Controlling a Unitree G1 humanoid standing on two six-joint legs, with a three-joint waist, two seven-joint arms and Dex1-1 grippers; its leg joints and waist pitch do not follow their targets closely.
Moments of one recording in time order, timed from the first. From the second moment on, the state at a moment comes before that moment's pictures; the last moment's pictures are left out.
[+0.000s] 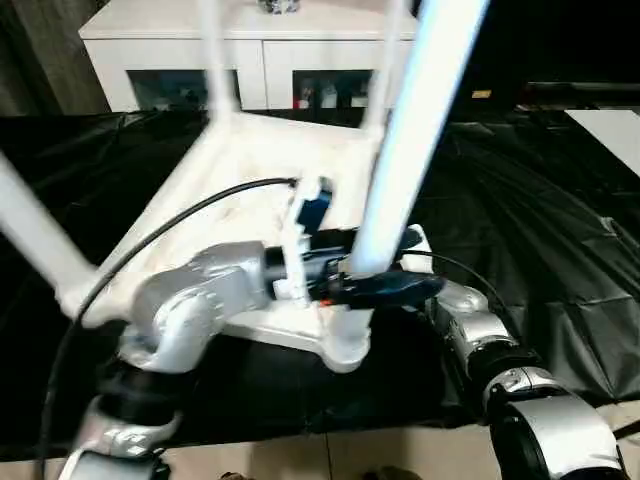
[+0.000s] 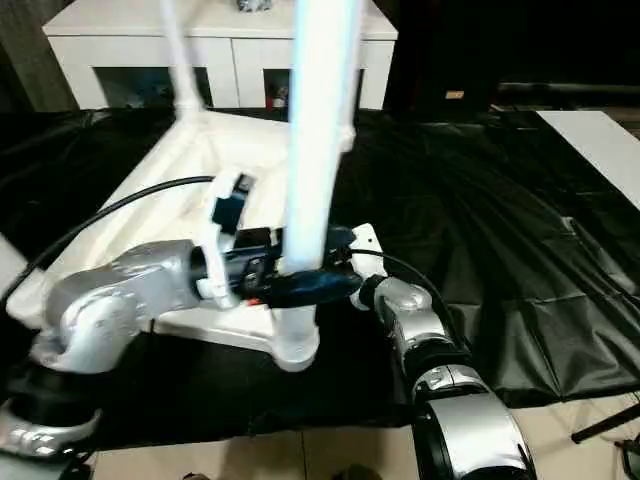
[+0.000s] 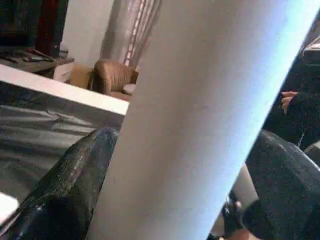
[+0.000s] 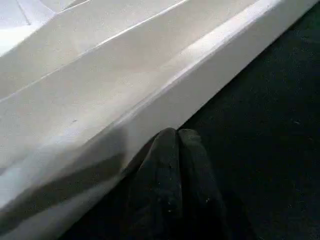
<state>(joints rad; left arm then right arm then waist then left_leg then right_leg) -0.53 0.21 -0.19 -0.14 -0.73 0.74 -0.91 -0.70 -0.10 0.00 1.13 0.03 -0.12 0.62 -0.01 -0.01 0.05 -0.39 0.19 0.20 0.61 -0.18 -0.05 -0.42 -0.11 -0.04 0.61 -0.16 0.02</state>
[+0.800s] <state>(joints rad) -0.74 0.01 -0.23 0.42 -0.25 0.16 -0.50 -0.61 -0.26 -0.20 0.90 0.13 -0.18 0.42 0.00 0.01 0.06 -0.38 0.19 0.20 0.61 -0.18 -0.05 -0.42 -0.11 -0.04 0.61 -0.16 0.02</state>
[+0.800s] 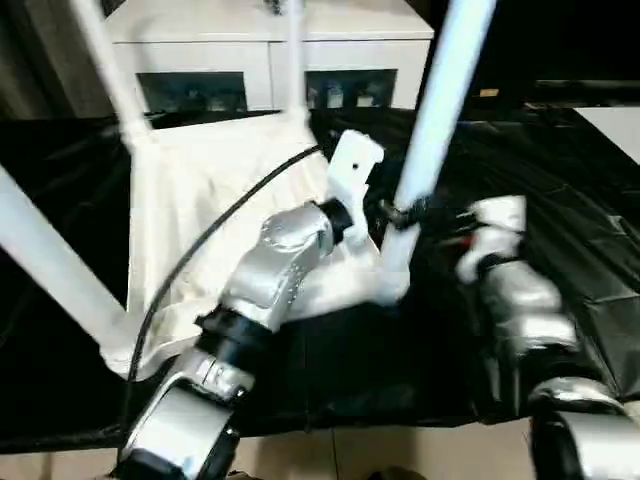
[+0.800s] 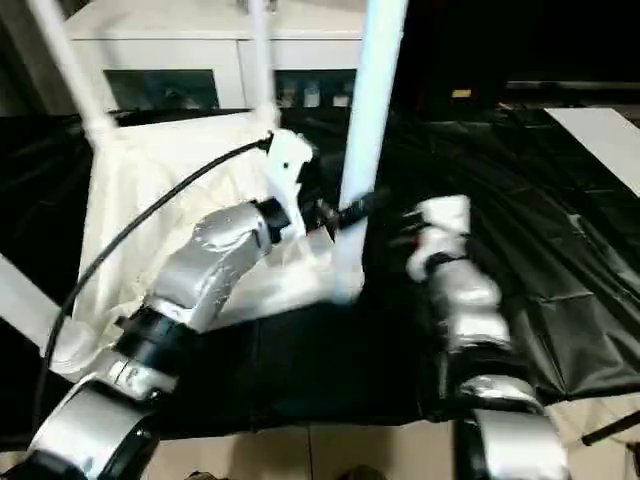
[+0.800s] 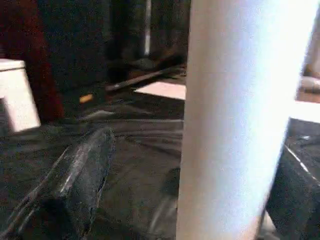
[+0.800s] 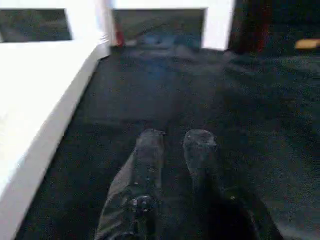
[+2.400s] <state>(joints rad) -0.56 0.32 -0.37 0.41 -0.13 0.36 -0.91 -0.32 -0.61 0.08 0.29 0.15 0.19 1.09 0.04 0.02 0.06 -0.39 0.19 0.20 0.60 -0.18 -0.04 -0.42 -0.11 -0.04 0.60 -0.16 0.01</state>
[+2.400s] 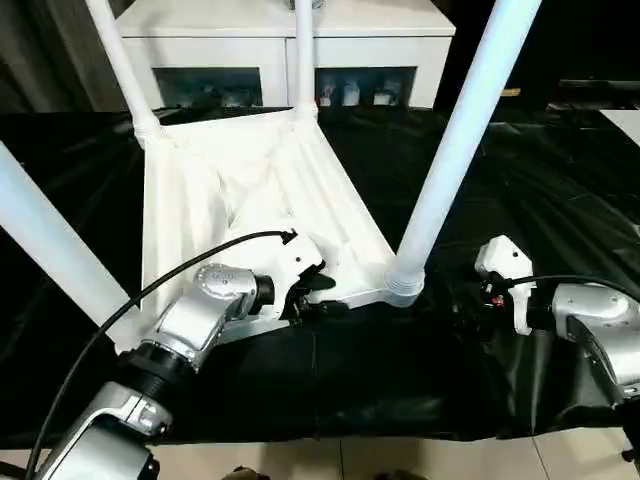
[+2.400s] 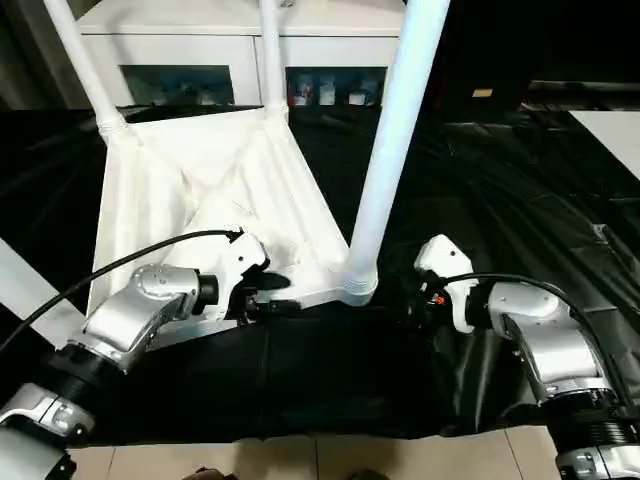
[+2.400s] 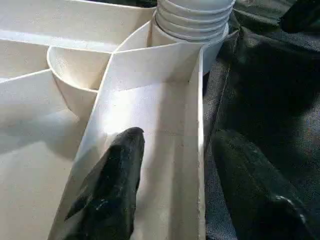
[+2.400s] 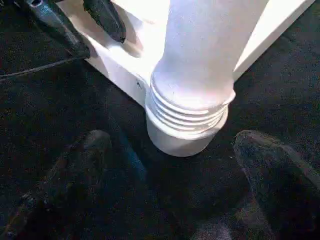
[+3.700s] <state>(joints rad) -0.50 0.34 -0.39 0.35 -0.05 0.26 -0.97 -0.47 -0.47 0.07 0.53 0.18 0.10 1.03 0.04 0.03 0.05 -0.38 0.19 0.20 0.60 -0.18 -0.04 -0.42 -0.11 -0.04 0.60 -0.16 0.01</state>
